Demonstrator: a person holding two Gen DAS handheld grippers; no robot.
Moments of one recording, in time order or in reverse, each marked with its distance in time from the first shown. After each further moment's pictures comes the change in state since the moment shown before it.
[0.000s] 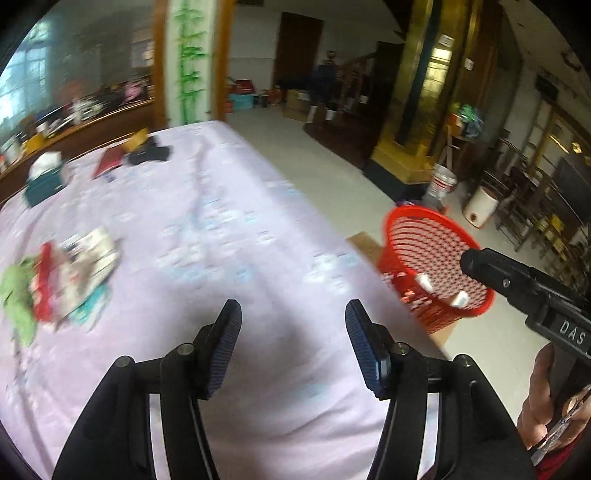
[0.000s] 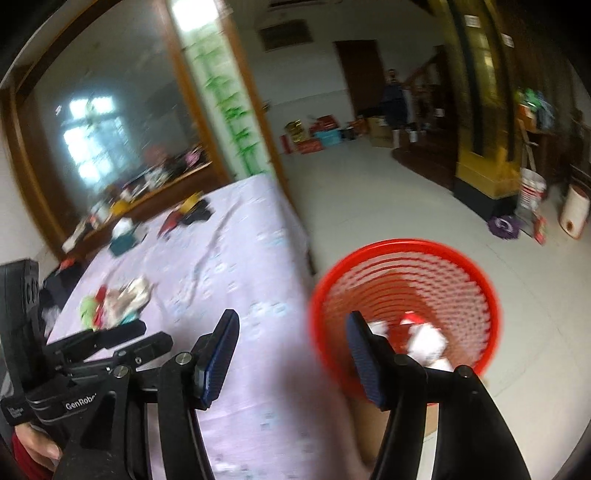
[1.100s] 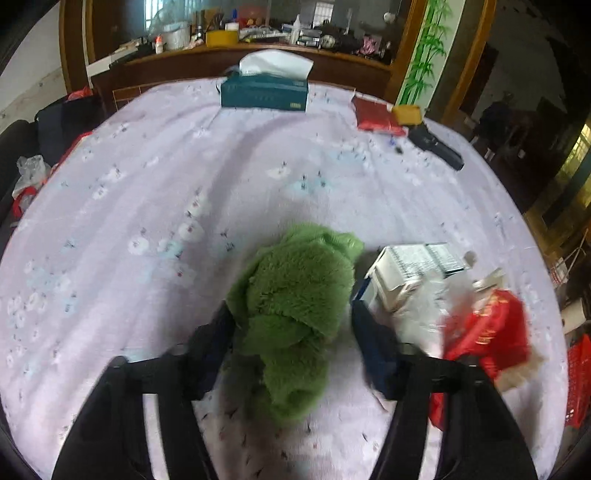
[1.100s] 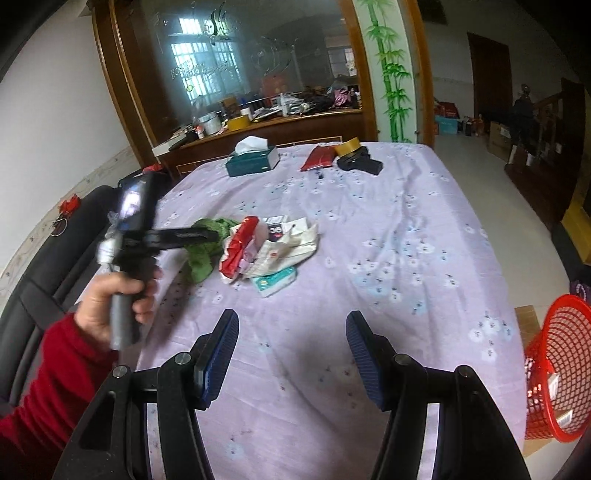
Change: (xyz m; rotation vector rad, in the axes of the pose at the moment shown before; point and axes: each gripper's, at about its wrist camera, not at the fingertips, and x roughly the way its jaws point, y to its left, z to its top) left arm 0.020 0.342 -0.006 -0.455 0.088 0.370; right arm 0.065 0.206 -0.010 -0.307 0.175 0.285
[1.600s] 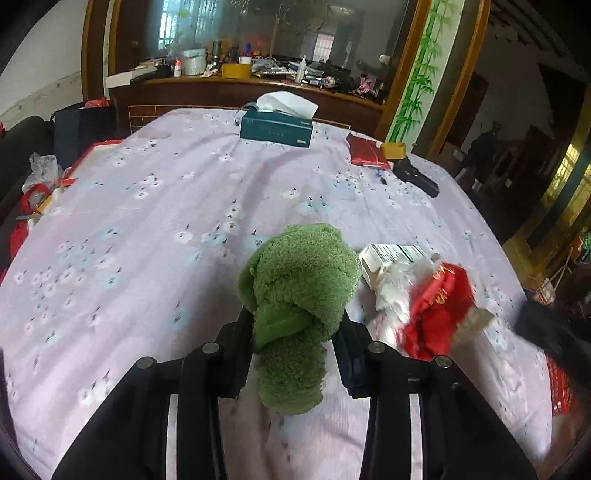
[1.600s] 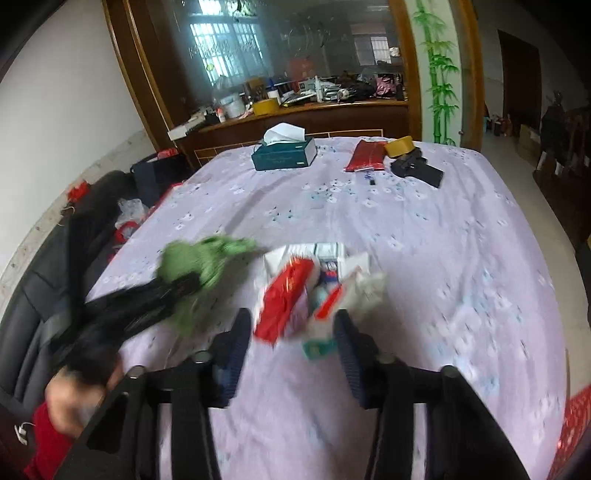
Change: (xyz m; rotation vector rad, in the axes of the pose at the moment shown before) left arm -0.083 0.024 -0.039 -0.033 -0.149 -0.055; right arm 0.117 0.047 0.074 -0.061 0.081 0.038
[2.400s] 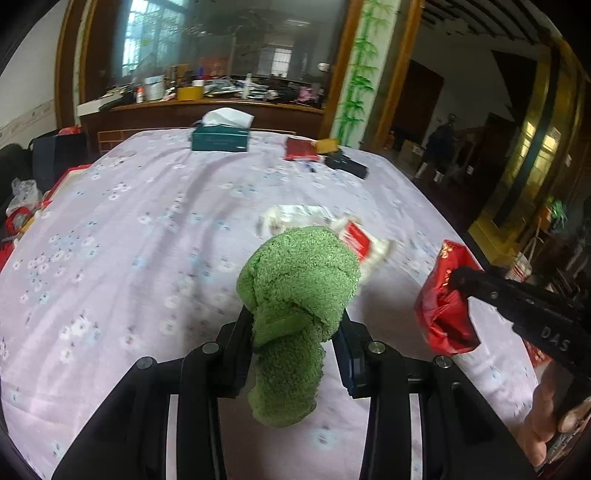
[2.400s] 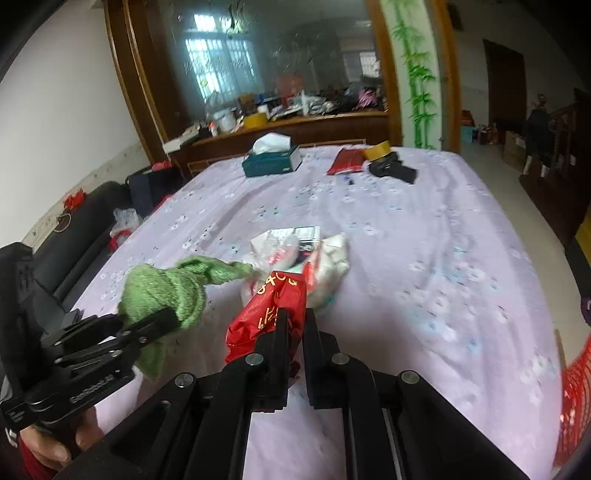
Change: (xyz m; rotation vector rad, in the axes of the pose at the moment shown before) left arm -0.065 -0.067 -0.071 0.118 -0.063 -0.113; right arm -0.077 -0.020 -0.075 0.036 -0.131 -0.034
